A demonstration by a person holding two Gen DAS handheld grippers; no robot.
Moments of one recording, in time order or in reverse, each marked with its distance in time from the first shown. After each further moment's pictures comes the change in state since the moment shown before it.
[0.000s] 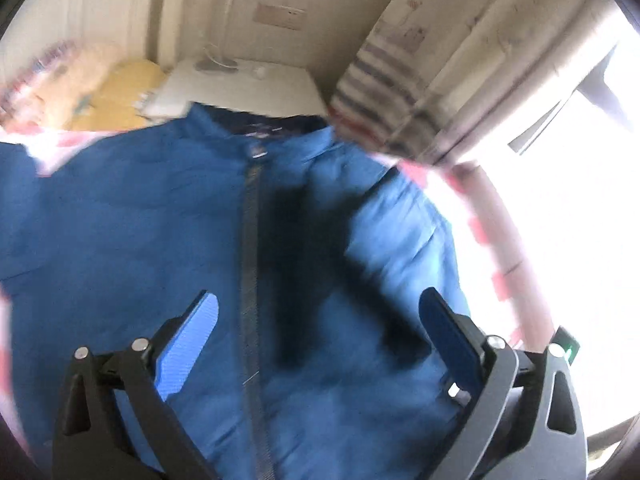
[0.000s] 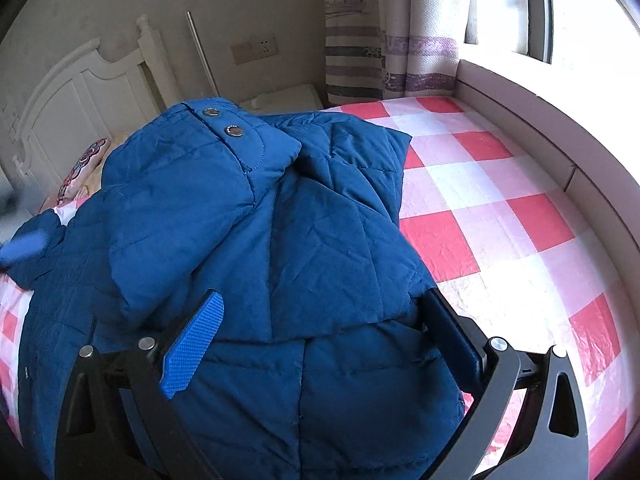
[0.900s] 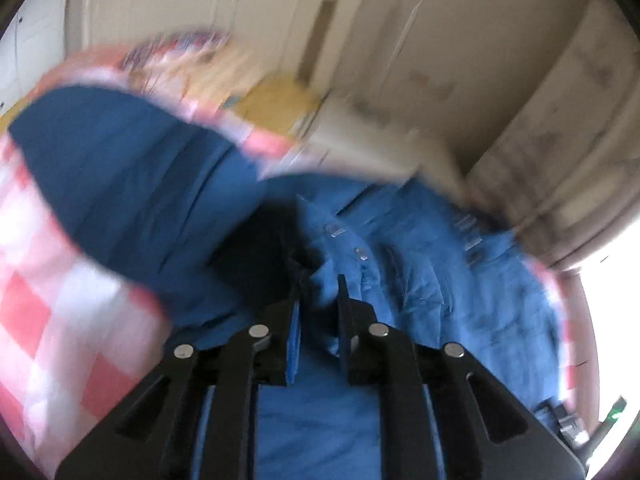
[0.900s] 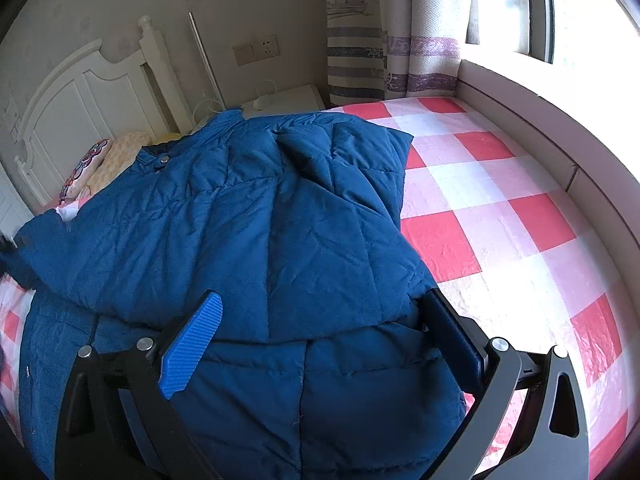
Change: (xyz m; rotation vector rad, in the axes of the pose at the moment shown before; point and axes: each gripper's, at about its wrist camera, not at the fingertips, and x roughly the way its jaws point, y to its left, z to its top) left arm -0.043 0.182 -0.004 -0.277 -0.145 0.330; right arm -0.002 0.002 0.000 -0.003 0.000 0.003
